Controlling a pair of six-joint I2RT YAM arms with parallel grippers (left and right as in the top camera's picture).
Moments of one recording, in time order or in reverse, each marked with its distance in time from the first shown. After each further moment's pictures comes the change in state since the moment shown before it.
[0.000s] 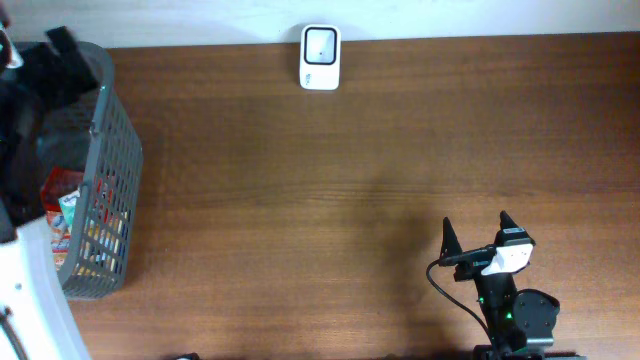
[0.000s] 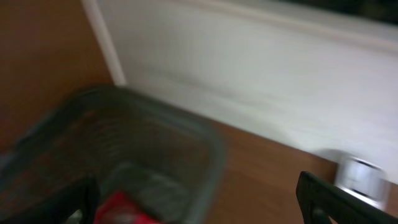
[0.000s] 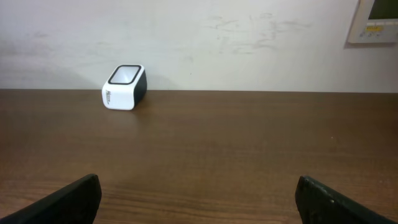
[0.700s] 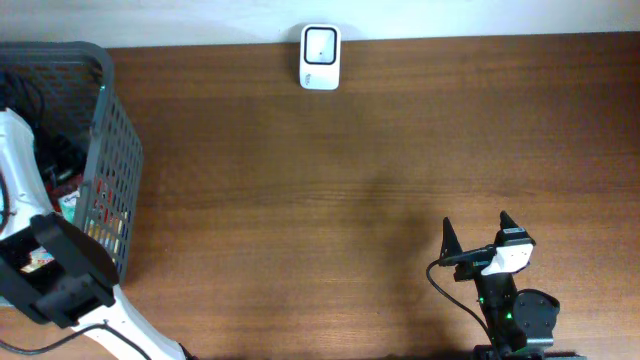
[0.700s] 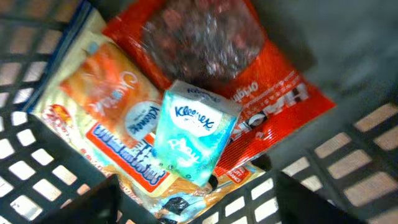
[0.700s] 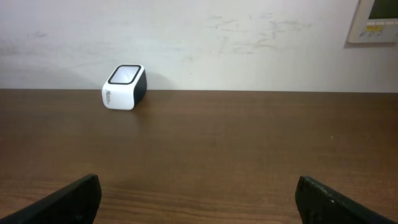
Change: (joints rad) left arm 0.252 0.632 -0.039 -0.429 -0.120 -0.083; right arm 0.000 0.000 0.000 0.000 0.000 0.000
